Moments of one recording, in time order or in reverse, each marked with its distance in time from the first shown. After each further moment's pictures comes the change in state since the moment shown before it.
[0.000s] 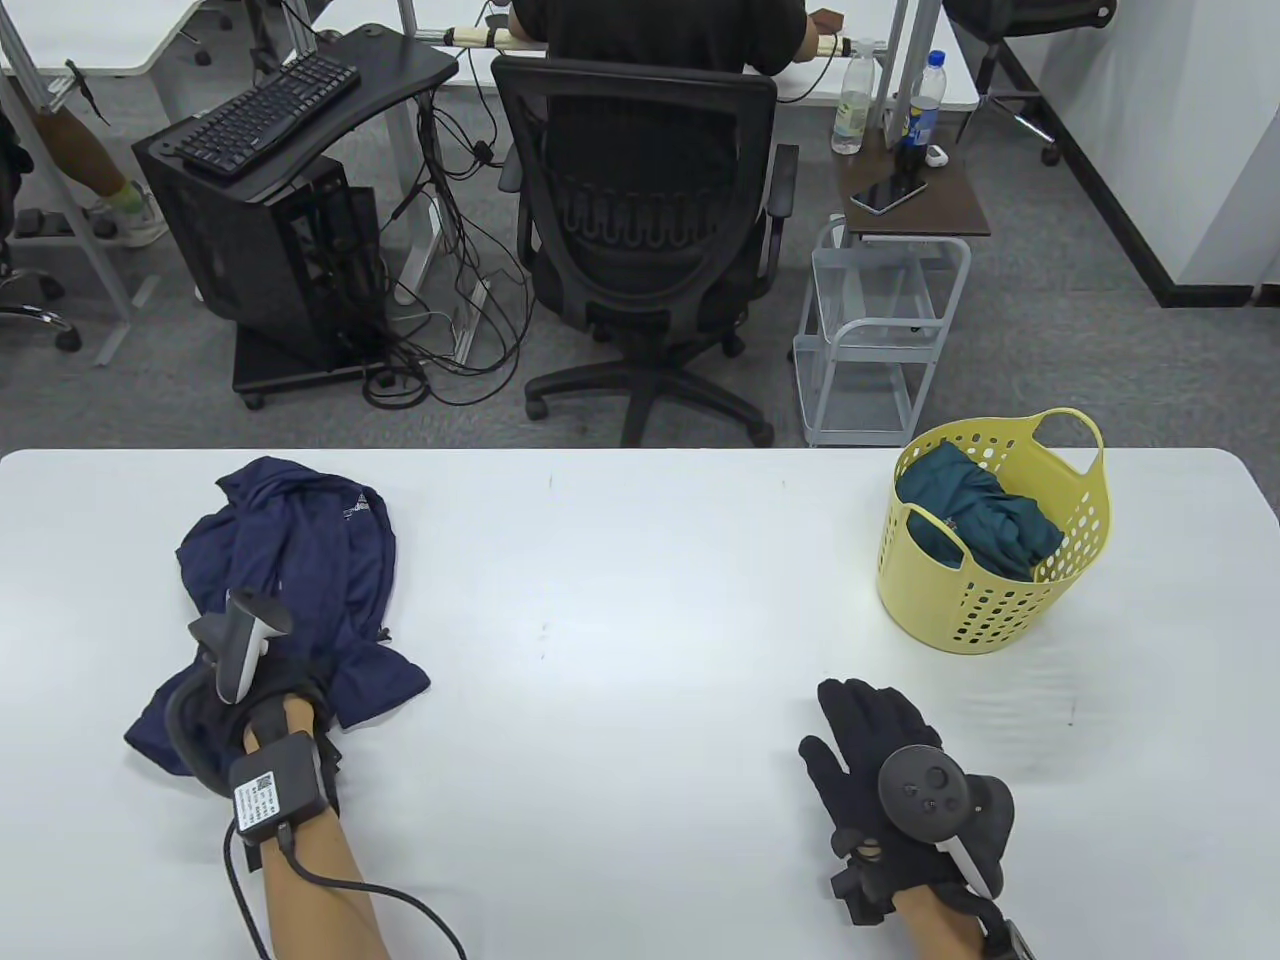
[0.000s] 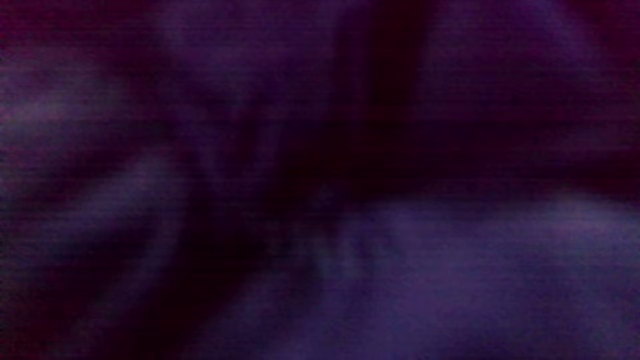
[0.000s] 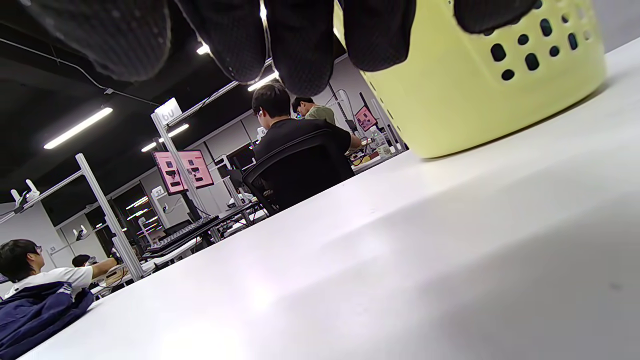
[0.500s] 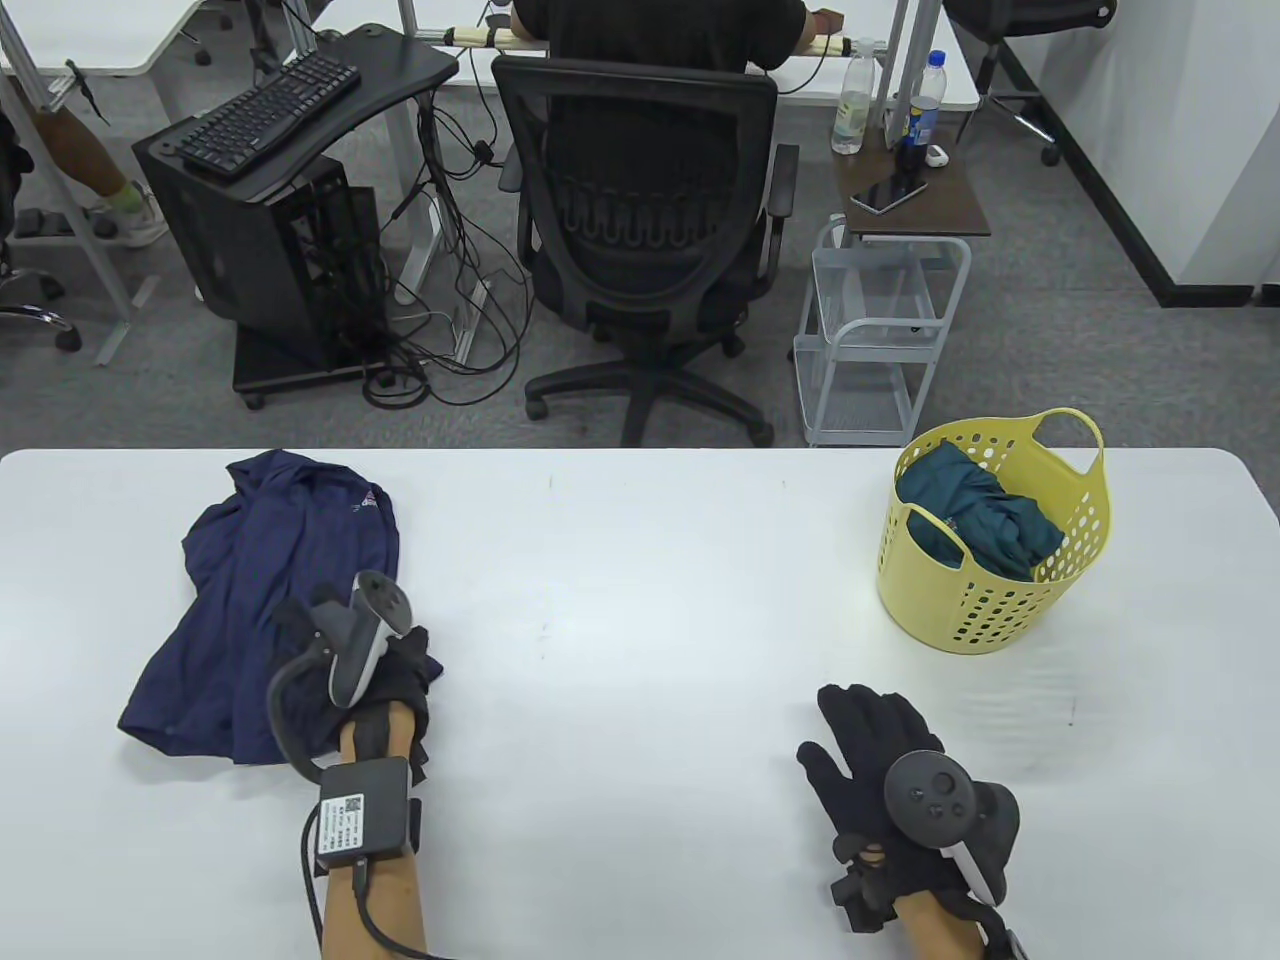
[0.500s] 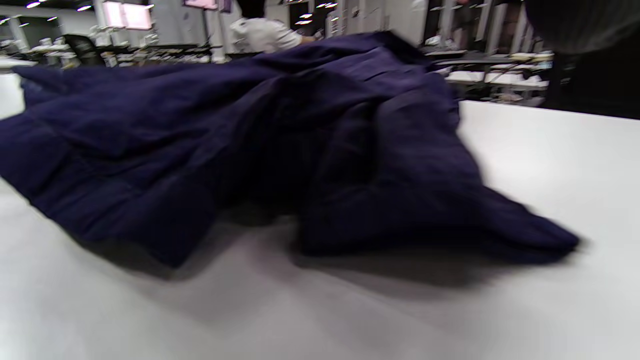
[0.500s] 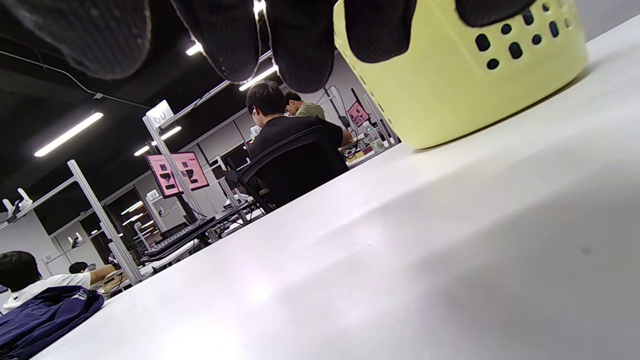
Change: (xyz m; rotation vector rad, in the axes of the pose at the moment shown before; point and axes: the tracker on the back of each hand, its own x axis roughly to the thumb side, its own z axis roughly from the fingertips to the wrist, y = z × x) left_hand 0.055 0.008 0.080 0.165 -0.138 0.048; right_hand -0.002 0.000 0.002 0.007 0.034 -0.032
